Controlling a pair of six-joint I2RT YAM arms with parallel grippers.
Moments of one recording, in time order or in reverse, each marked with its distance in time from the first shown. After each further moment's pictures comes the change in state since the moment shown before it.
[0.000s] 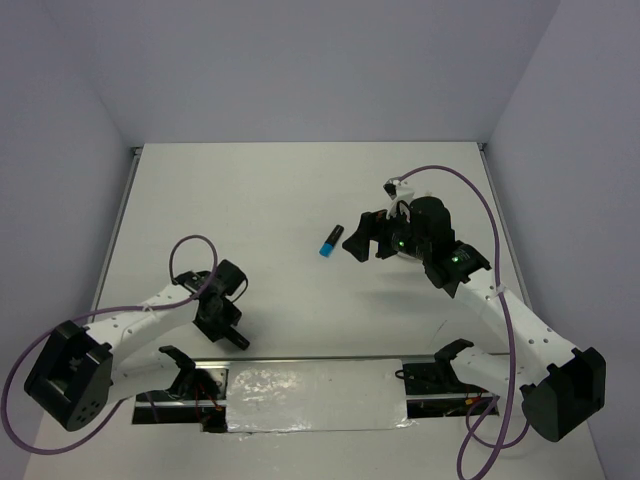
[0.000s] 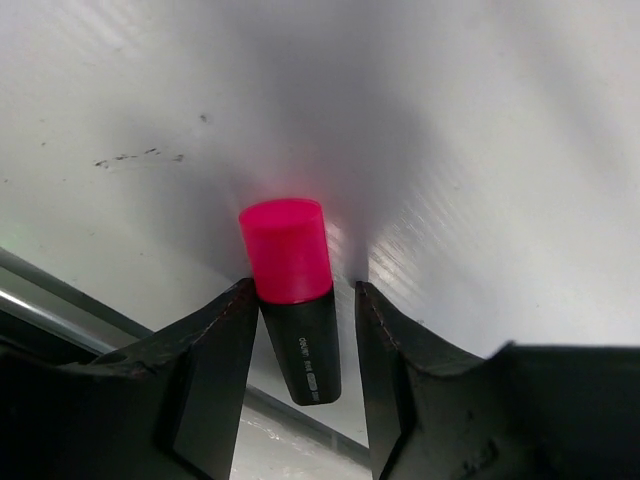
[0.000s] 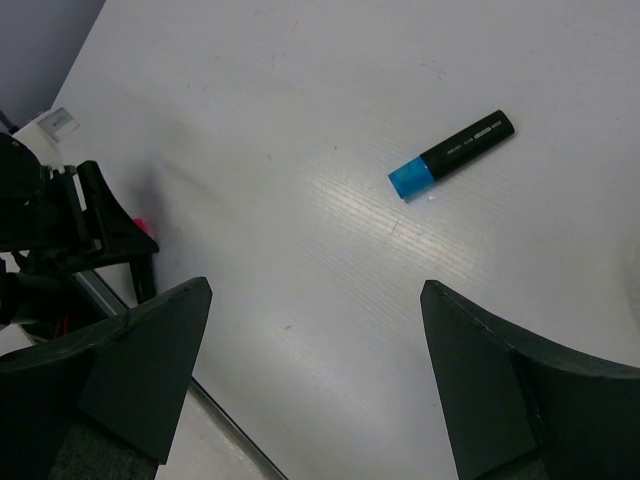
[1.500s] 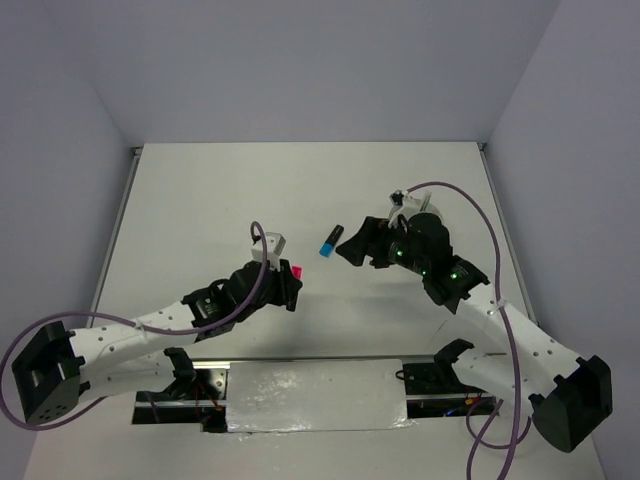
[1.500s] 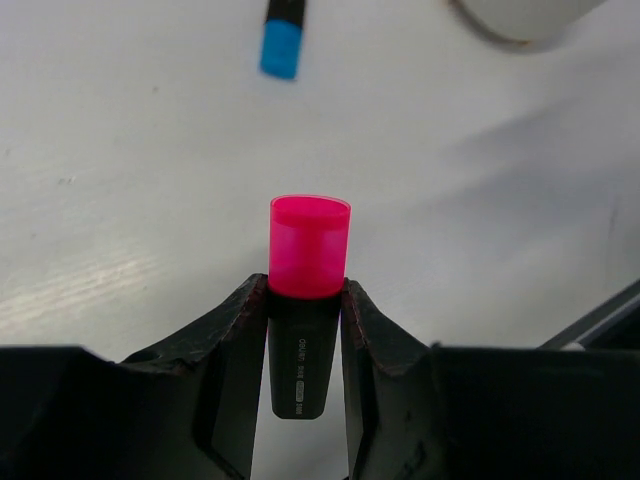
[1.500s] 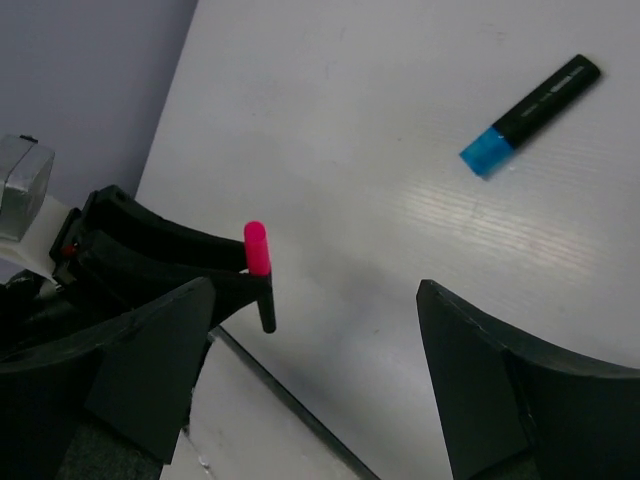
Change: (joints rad) left arm -0.414 -0.084 0.030 0.813 -0.111 0.797; right arm 0.045 -0.084 -0.121 0.100 0.052 0.302
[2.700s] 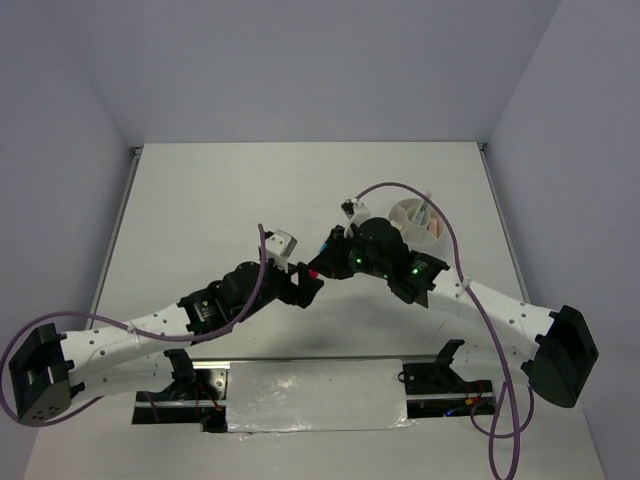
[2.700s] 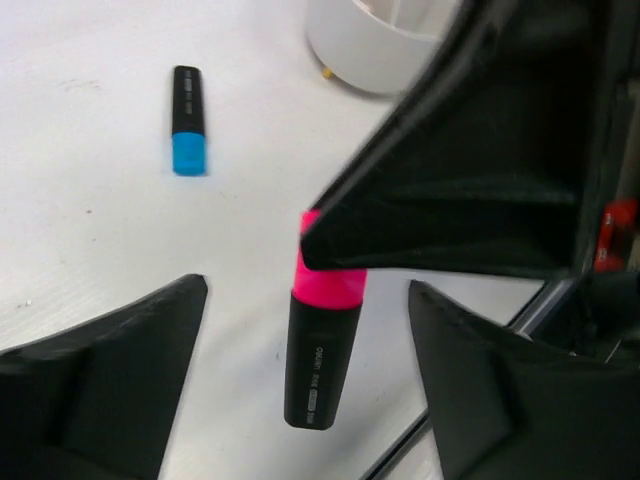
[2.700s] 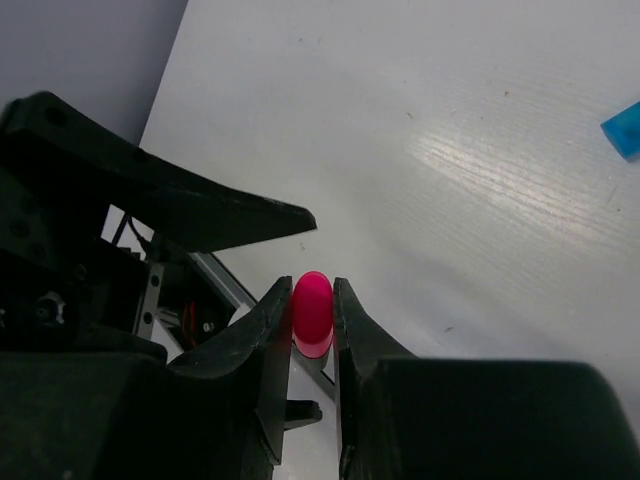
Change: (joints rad) left arm -0.054 -0.055 0.019 0.183 0.084 0.212; right arm 0.311 0.225 0.101 0.073 0.114 0.060
